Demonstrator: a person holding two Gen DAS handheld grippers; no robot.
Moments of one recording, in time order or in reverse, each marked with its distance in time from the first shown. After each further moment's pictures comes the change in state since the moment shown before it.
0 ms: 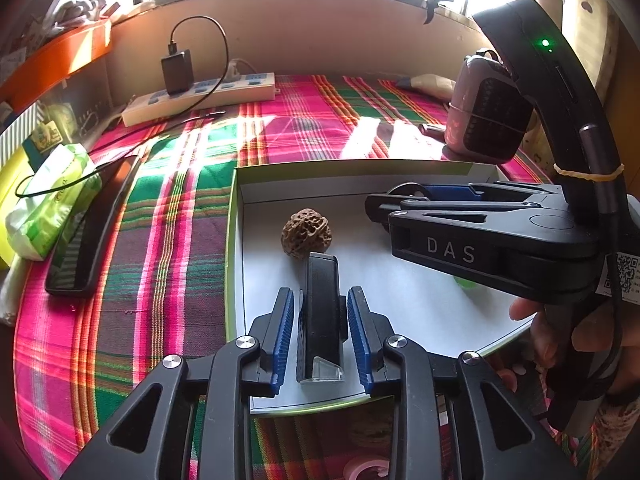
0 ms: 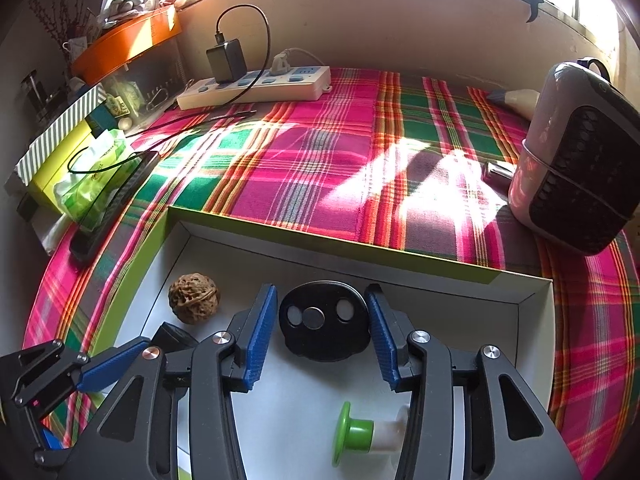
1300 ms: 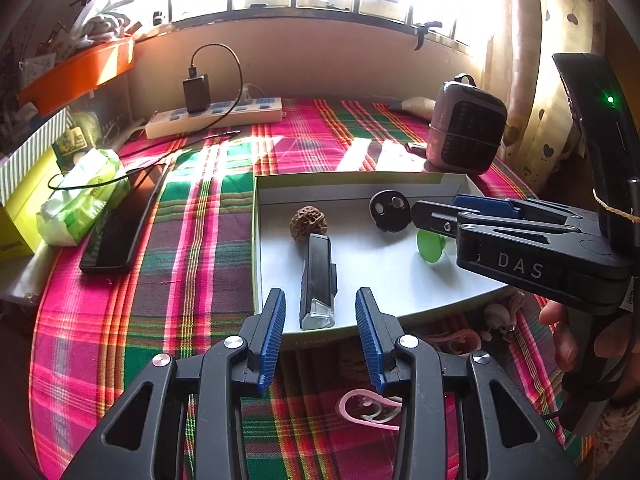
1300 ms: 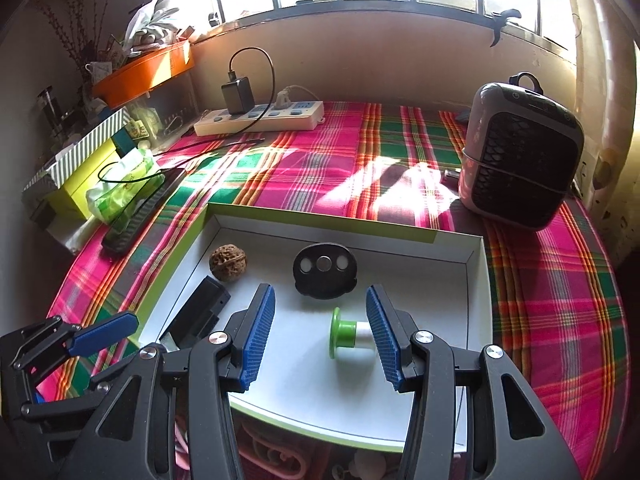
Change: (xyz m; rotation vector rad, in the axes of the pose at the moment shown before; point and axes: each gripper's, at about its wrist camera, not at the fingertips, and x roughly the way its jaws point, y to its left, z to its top) left arm -0.054 0.002 -0.025 -0.005 -0.078 -0.002; right arm -0.070 0.002 -0.039 0.017 -0.125 -0.013
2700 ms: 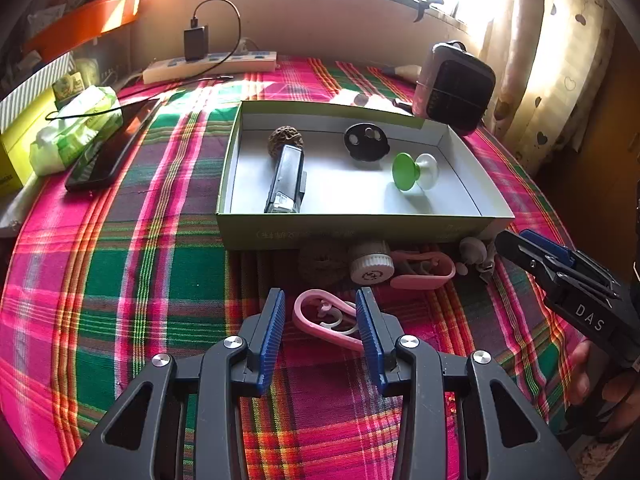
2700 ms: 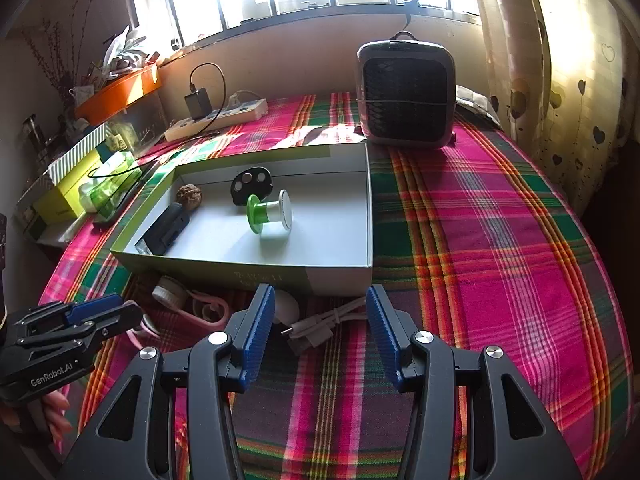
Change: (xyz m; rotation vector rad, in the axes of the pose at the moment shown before) left arm -0.003 -0.016 -0.045 -0.074 0.109 -0.045; right arm -0.054 -0.047 -0.089 0.142 -0.048 -0.072
